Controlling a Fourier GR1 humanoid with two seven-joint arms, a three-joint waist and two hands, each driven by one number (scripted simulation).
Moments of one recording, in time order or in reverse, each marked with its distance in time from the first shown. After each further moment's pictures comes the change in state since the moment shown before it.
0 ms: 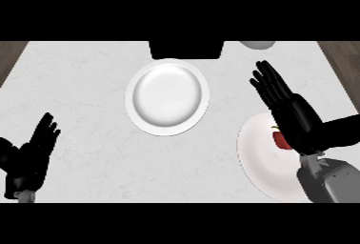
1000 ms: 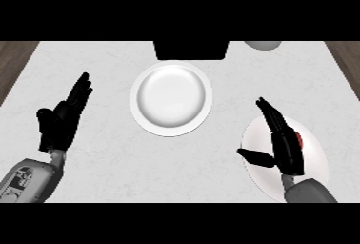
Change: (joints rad) left arm -0.307 -0.049 -0.099 0.088 -0.168 -0.105 -0.072; right arm 0.116 -0.008 0.160 0.395 0.790 -0.526 -0.269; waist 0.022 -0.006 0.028
